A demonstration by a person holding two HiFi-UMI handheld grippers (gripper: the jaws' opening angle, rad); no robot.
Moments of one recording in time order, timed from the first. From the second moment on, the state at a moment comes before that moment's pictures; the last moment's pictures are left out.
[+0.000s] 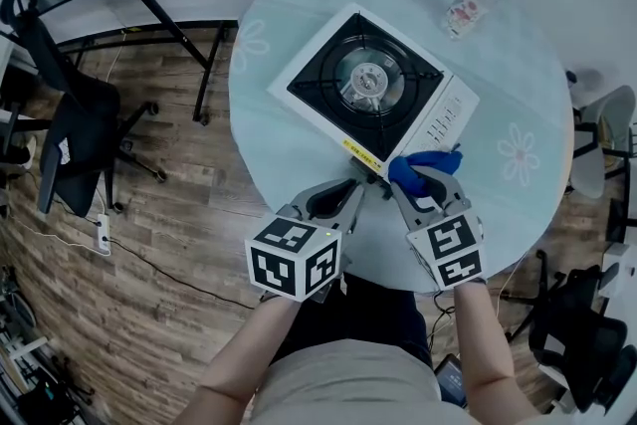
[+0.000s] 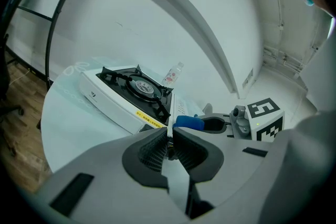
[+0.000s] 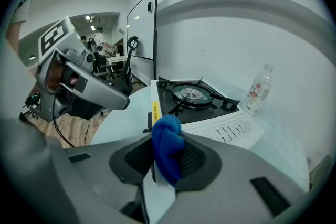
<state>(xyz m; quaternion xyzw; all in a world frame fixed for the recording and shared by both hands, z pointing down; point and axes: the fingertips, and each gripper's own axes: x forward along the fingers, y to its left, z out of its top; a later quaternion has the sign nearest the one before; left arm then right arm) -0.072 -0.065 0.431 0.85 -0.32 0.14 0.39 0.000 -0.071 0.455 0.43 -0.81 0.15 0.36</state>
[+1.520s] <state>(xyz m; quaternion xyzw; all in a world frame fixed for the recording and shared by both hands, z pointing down) -0.121 -0.089 0.454 0.82 -0.38 0.12 0.42 -0.064 -0.098 0.464 0.44 -0.78 0.06 0.44</state>
